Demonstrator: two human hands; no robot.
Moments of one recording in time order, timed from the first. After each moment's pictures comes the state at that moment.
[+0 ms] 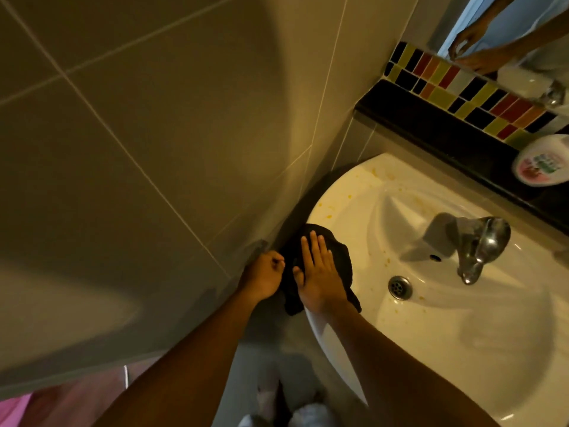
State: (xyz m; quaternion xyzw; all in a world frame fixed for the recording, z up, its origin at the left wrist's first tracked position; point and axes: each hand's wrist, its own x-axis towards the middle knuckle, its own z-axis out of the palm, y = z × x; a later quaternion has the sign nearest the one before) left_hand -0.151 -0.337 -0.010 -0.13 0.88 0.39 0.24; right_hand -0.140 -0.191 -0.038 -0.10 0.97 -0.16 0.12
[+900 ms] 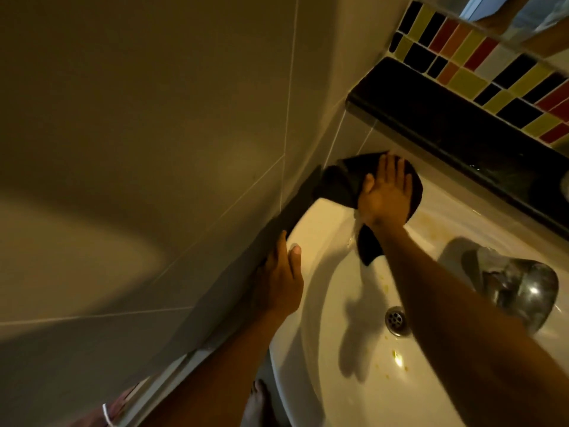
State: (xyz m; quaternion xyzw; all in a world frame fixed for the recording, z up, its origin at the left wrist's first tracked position) left_hand -0.226 -0.242 -0.045 -0.15 0.90 0.41 0.08; right_hand -0.380 -0.058 -0.041 0.11 0.99 -0.10 0.02
